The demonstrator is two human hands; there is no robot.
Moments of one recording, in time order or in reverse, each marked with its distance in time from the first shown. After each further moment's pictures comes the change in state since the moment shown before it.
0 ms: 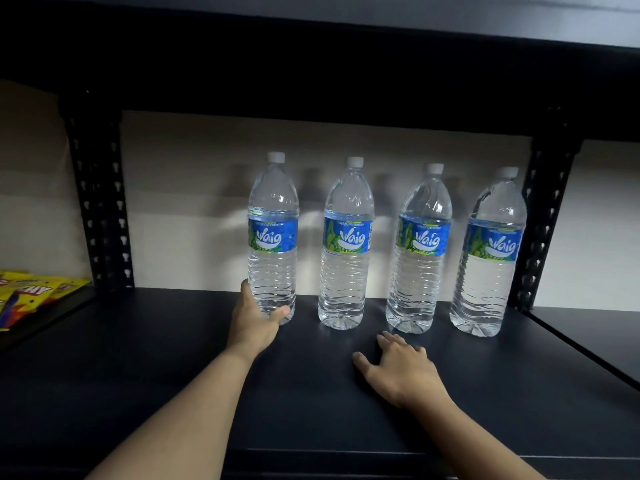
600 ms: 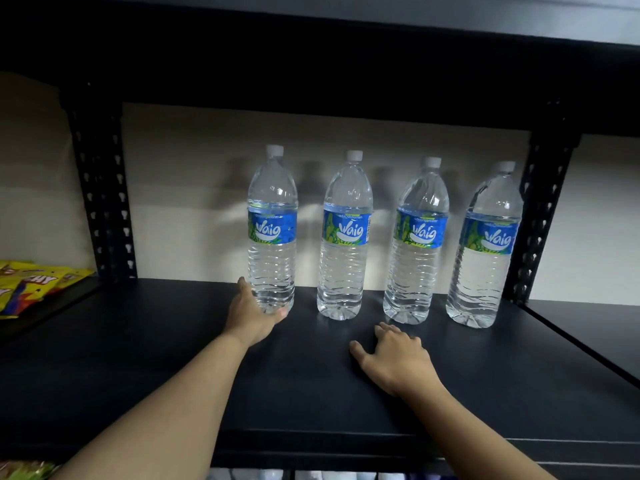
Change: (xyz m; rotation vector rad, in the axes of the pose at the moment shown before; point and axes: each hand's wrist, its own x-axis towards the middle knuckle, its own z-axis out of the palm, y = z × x) left_hand -0.008 0.008 -0.016 0.144 -0.142 -0.142; right_hand -0.009 -0.005 -0.007 -0.005 0.049 0.000
